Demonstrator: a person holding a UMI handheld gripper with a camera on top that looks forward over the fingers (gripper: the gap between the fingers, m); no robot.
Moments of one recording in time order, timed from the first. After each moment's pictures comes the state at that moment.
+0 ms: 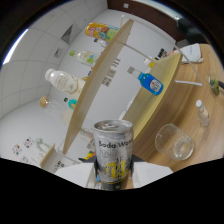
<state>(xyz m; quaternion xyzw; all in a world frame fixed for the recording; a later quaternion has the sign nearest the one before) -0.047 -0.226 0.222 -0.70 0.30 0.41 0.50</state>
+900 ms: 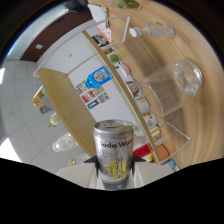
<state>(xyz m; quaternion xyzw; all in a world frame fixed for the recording) -0.022 -0.214 0.260 -0.38 0.54 0.69 0.30</state>
